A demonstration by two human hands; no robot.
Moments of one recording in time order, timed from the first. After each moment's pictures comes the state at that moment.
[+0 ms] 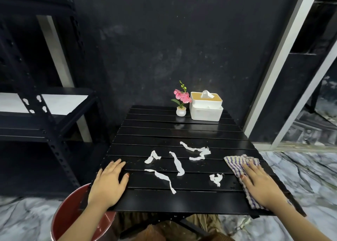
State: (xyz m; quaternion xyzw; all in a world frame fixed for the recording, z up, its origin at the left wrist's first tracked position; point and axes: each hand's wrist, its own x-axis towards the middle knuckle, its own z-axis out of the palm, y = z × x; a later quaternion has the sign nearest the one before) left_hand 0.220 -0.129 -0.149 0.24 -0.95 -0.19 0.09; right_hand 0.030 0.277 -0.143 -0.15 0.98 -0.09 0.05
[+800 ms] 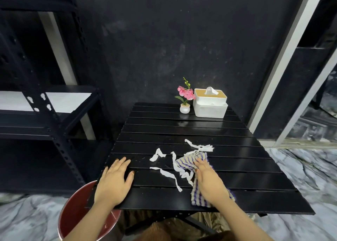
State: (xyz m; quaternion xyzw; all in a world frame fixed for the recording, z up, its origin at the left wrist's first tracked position) left_hand 0.222 -0.127 -0.146 0.24 -0.95 -0.20 0.09; right_hand 0.096 0.125 -0.141 -0.26 0.93 -0.27 0.04
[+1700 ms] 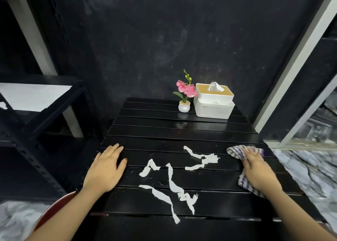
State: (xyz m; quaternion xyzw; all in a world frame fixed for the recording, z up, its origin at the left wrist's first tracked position) left_hand 0.131 -0.177 -0.161 0.22 -0.96 -0.18 0.08; right_hand -0.050 0.209 -0.144 -0.12 0.98 -0.18 0.03
